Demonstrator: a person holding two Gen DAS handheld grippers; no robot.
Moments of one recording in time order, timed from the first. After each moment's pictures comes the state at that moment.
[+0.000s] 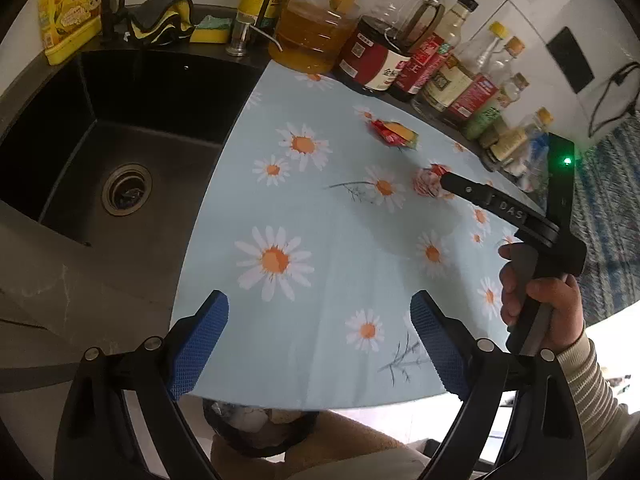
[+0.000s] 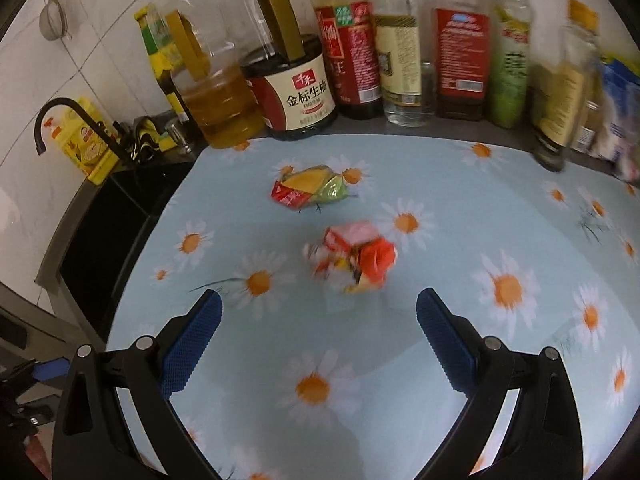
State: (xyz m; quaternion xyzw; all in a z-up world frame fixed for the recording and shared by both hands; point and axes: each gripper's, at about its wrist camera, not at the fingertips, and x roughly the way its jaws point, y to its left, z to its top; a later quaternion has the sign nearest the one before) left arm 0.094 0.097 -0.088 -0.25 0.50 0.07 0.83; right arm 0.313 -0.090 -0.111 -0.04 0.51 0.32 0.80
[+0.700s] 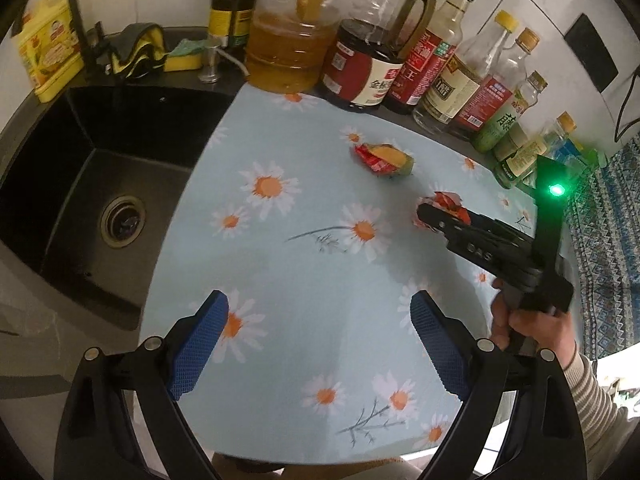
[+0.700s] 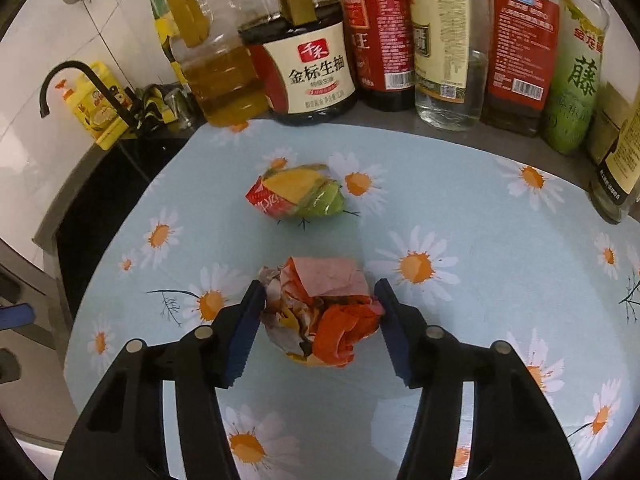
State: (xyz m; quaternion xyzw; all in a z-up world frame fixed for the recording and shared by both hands) left arm 0.171 0.065 -0.074 -0.22 0.51 0.10 0.83; right arm 0.352 -0.086 -0.144 -0.08 0.50 0.38 0.77
